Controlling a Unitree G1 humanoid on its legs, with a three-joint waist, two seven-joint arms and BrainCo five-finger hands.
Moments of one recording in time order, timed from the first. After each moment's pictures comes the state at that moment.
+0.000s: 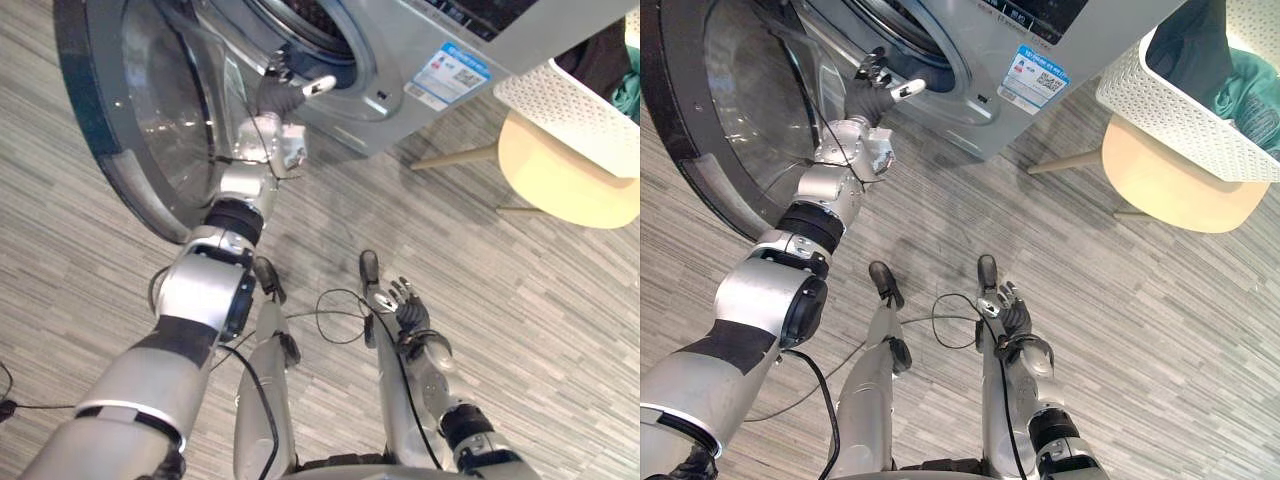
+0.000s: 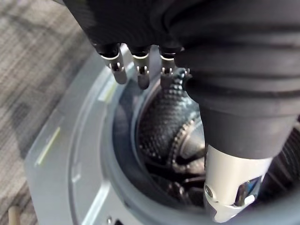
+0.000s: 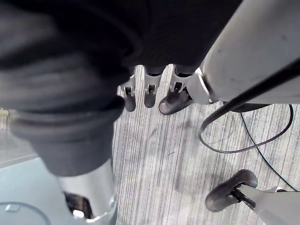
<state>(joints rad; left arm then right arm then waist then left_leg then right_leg) -1.28 0.23 -0.04 1.09 -0.38 -0.06 0.14 -0.21 -0.01 0.05 0.64 0.50 -0.13 -0.02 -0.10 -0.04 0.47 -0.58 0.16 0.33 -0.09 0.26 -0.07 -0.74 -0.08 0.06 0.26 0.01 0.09</state>
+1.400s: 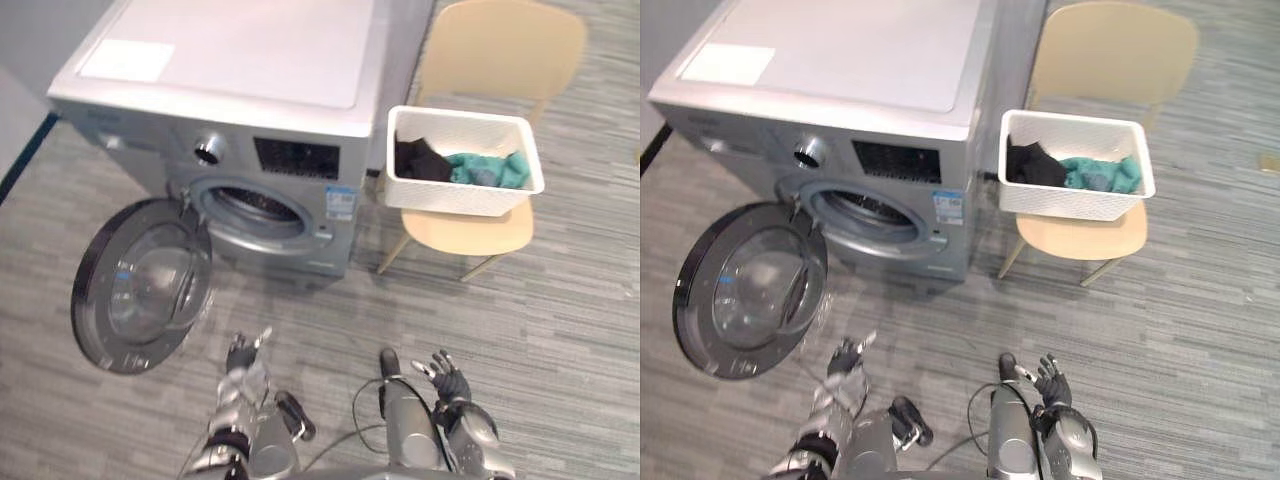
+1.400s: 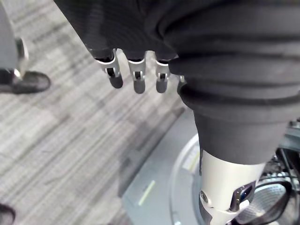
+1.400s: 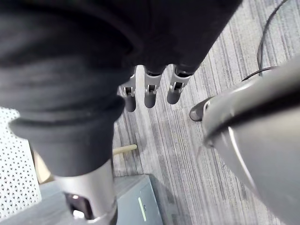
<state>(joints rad) -0.08 -0.01 0.27 0.92 -0.35 -0.12 0.13 0.13 -0.03 -0.11 0.64 0.38 -0.09 -0.02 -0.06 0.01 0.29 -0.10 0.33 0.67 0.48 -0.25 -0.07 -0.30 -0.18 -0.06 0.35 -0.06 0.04</state>
